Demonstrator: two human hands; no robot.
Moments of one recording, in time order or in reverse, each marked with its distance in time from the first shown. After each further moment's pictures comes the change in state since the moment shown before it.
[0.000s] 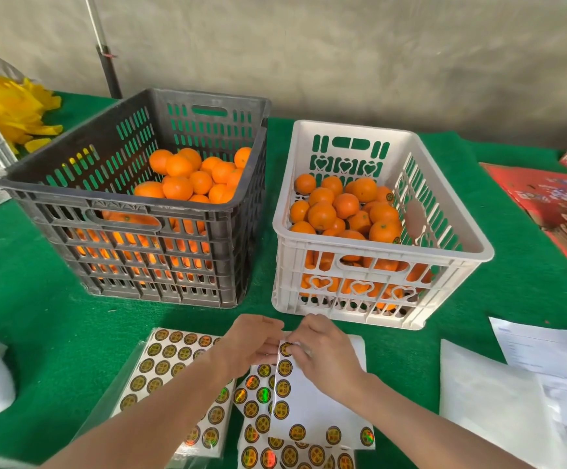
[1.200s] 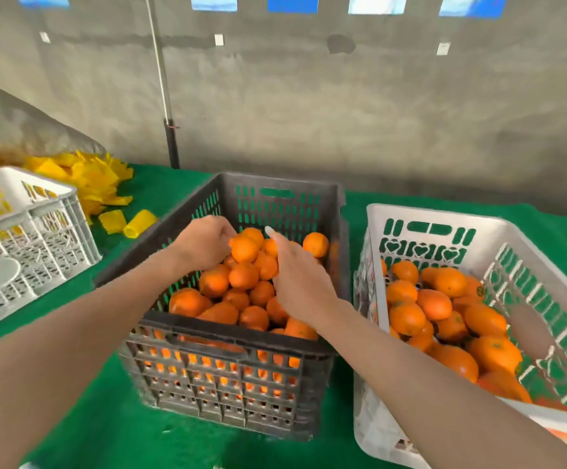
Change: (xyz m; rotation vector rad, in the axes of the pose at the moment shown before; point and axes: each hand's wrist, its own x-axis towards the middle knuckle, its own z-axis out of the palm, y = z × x) left_hand 0.025 0.270 -0.220 1.094 0.628 0.726; right_hand 0.312 -0.077 0.006 -0.111 0.005 0.036
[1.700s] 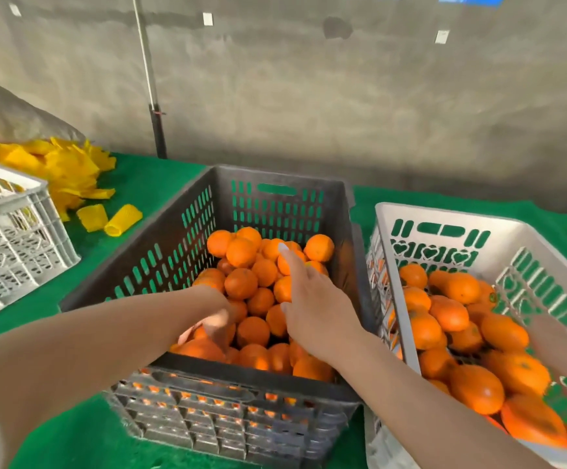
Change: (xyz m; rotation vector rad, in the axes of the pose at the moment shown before) left_hand 0.039 -0.049 0.104 0.436 -0.608 -0.007; right_hand 0.001 0.010 0.012 -0.021 -0.109 0.059
